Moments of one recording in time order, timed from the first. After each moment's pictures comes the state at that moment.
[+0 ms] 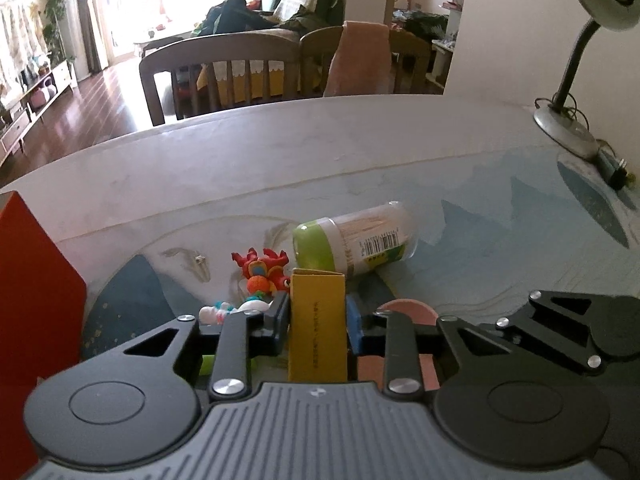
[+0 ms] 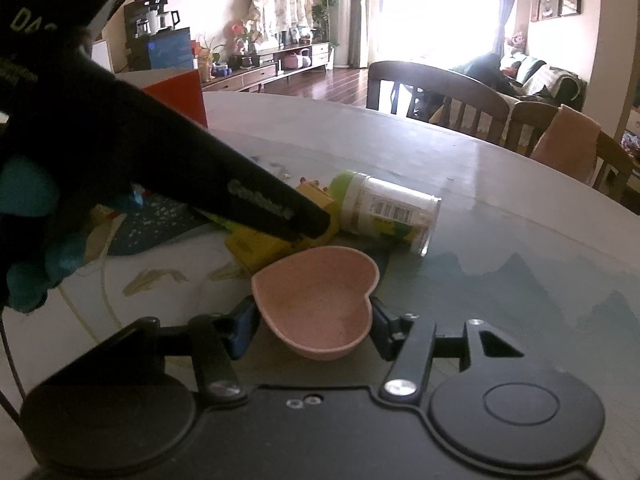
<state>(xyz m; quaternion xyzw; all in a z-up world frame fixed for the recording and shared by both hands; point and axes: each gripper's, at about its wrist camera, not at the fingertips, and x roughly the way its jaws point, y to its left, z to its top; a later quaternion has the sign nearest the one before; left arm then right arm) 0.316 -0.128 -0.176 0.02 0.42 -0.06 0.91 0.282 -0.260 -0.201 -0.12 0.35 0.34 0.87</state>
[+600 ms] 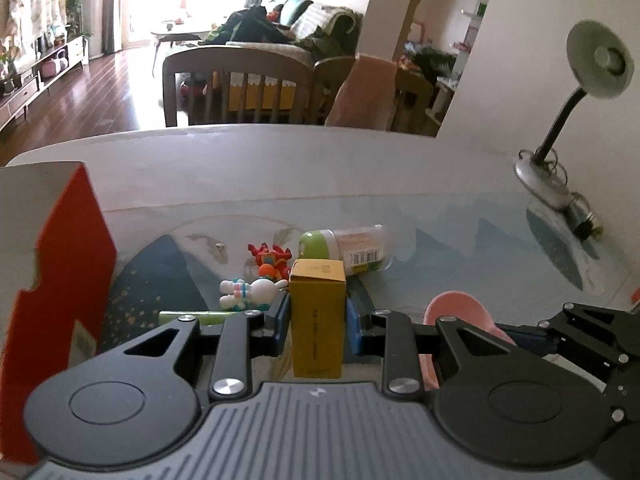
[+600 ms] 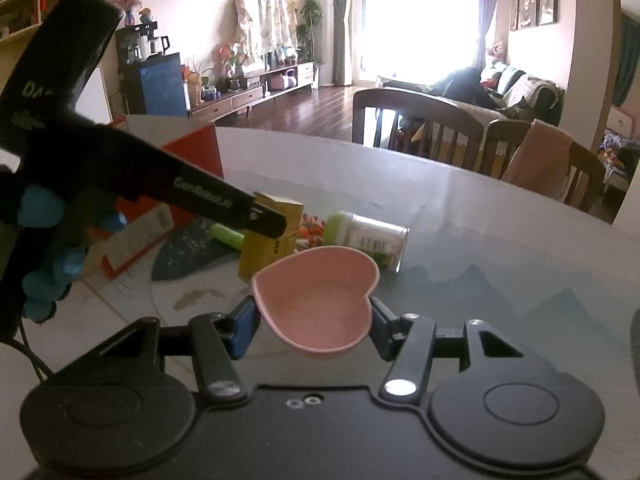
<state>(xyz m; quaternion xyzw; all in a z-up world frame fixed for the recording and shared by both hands) 0.265 -0.101 -0.132 -0.07 0.39 -0.06 0.92 0.240 -0.279 -0.135 -0.11 0.32 0.32 0.88</state>
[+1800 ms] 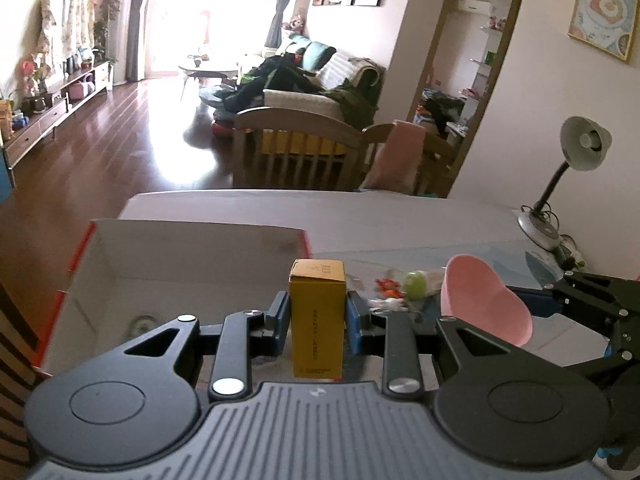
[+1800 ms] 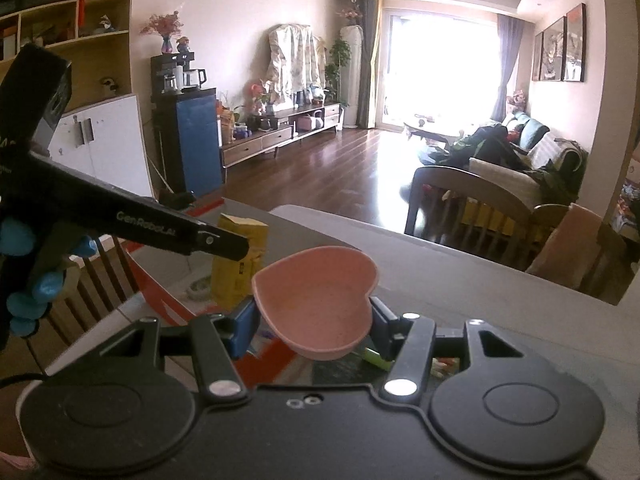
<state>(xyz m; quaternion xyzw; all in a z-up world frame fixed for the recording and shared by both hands) 0.161 0.081 -0.006 -0.07 0.34 -0.04 0.94 0.180 -0.120 -0.029 -0.11 0.27 0.35 0.89</state>
